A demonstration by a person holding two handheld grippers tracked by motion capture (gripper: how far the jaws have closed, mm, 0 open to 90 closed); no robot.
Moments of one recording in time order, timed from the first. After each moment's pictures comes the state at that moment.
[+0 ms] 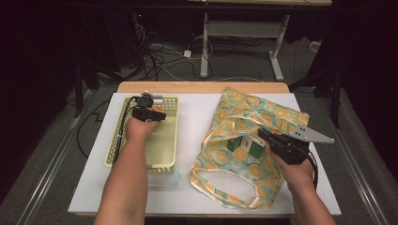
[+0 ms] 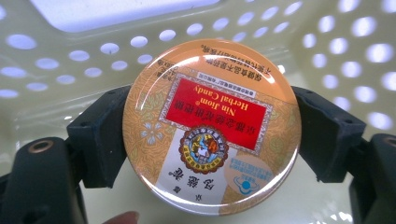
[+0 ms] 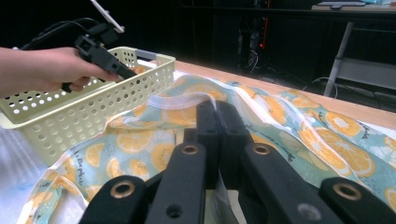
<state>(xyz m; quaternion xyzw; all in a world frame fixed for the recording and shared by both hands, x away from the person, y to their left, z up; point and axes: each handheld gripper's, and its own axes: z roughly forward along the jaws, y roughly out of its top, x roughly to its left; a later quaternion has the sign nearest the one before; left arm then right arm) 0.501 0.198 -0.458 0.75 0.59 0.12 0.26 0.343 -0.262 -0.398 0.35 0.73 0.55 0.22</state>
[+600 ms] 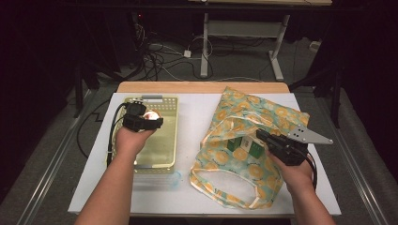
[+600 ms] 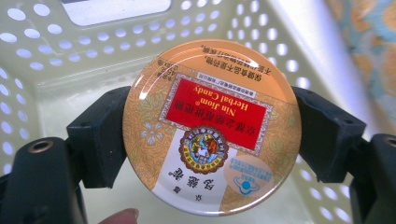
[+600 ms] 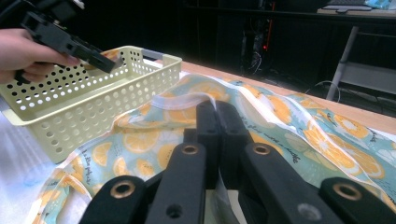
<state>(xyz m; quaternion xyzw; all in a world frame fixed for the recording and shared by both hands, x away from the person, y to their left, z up) 0.428 0.201 -0.413 0.75 0.57 0.13 0.32 0.339 -0.256 -0.395 0.34 0.74 0.54 0.22</state>
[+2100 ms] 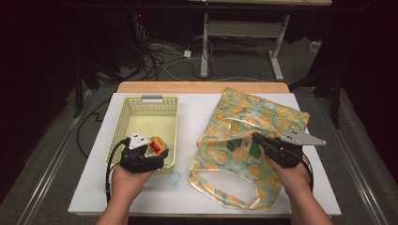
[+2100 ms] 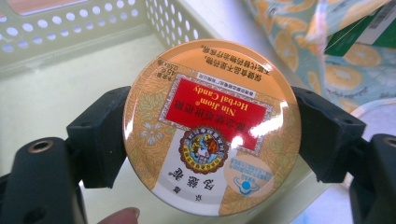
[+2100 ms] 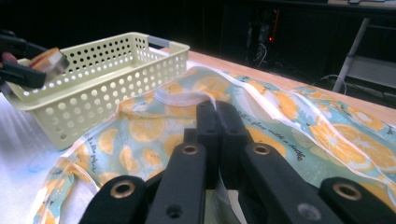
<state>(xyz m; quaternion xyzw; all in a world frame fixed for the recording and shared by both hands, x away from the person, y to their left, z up) 0.308 0.179 -0.419 0.77 0.48 0.18 0.38 0.336 -0.246 -0.402 0.33 0.75 0.53 0.21</state>
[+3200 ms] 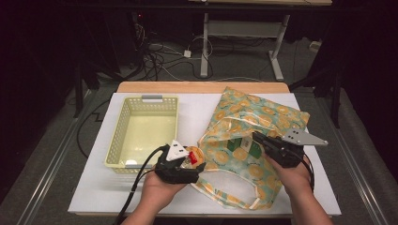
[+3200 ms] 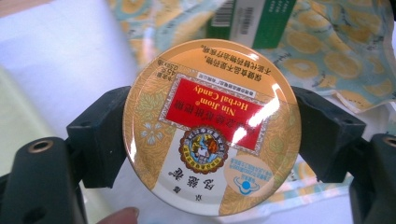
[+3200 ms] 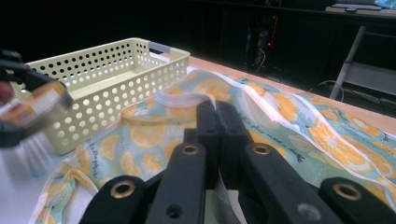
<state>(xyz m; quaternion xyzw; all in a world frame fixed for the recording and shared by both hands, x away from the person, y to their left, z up) 0.292 0.086 -0.413 0.82 0.37 0.12 0.42 0.334 -0.245 -0.395 0.32 0.75 0.53 0.22</state>
